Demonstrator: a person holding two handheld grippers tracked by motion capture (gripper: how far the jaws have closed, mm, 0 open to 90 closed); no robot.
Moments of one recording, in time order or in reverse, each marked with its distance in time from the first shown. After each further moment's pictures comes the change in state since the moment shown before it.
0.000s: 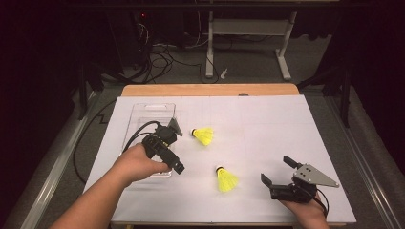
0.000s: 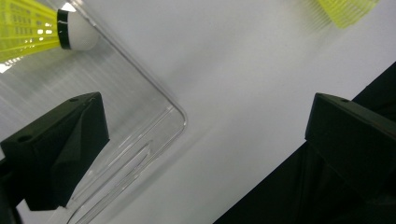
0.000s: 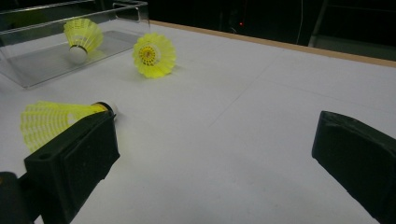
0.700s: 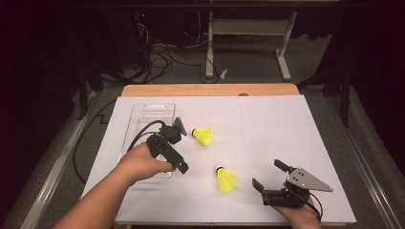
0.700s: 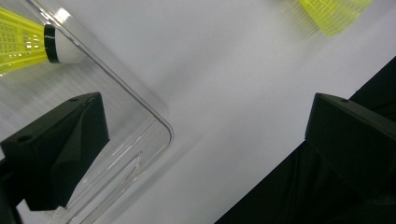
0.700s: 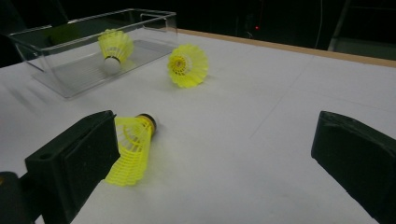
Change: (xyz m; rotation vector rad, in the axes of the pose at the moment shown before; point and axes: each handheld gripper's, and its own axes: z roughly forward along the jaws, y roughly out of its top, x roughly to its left) left arm -0.004 0.005 0.000 -0.004 -0.004 0.008; right arm 0.030 0.008 0.001 -0.018 0.064 0.020
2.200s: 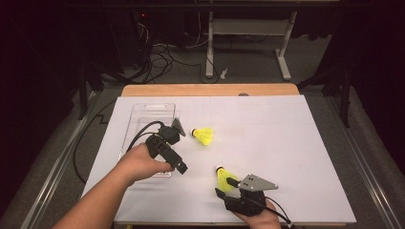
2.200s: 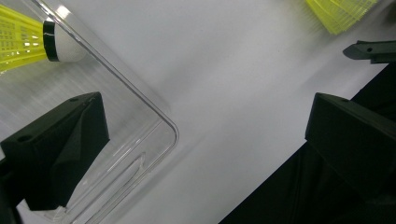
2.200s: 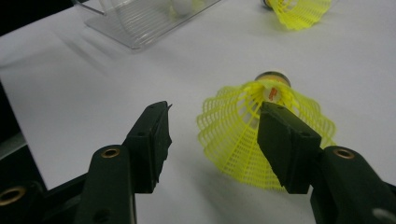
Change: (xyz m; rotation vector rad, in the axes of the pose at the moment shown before) left arm 0.005 -0.001 0.005 0.002 -0.013 0.006; right arm 0.081 -0.008 0.062 0.236 0.128 0.031
